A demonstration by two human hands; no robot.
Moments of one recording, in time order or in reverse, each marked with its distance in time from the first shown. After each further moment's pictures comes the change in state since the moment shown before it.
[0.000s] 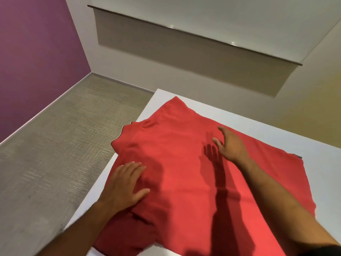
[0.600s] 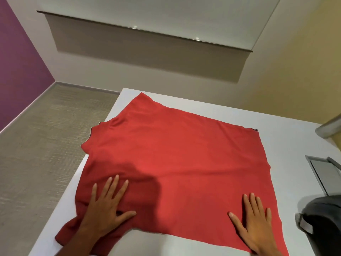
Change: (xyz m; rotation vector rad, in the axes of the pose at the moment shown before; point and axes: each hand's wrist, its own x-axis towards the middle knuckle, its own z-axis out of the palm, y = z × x) left_hand -0.063 0.041 0.033 0.117 -0.271 -0.024; right_hand -0.340 0.123 0.047 -0.250 -0.111 0.515
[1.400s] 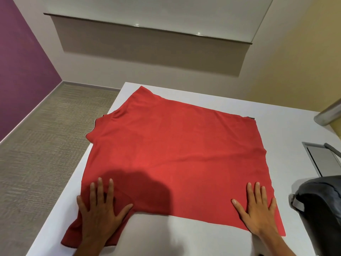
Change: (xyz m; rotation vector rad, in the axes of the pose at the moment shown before) left_hand -0.075 0.034 0.022 -0.008 0.153 -0.295; right_hand -0.017 0.028 0.002 -0.021 -0.082 0.054
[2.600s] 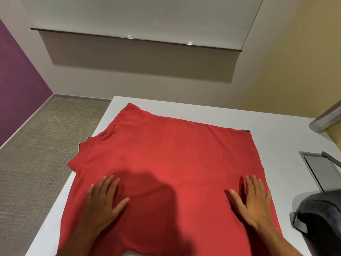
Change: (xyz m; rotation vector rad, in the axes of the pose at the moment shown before) left_hand 0.108 0.022 -0.016 -0.042 0.073 0.231; right_hand 0.071 -0.016 -0.044 0.199 0.242 -0.036
